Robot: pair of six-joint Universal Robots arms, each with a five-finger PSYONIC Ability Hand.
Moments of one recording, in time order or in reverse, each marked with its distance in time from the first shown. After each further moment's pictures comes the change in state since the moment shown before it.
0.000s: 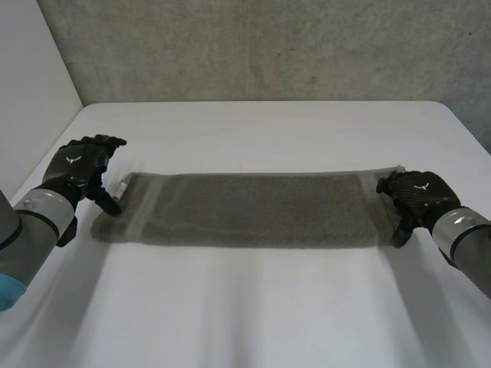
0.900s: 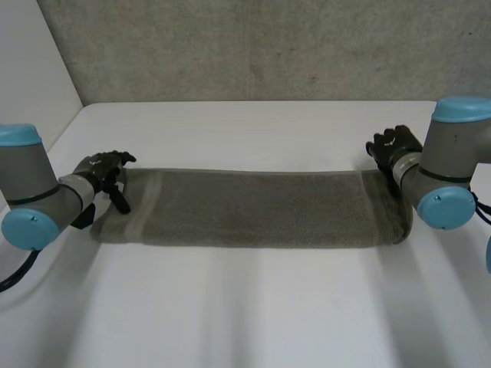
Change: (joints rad) left arm 0.015 -0.552 0.671 -0.338 -0.011 0.001; right arm 0.128 0.568 -0.935 0.286 0.224 -0.397; left_hand 0.024 0.026 0.027 0.027 0.008; right_hand -0.127 -0.087 -0.105 -0.093 -0.145
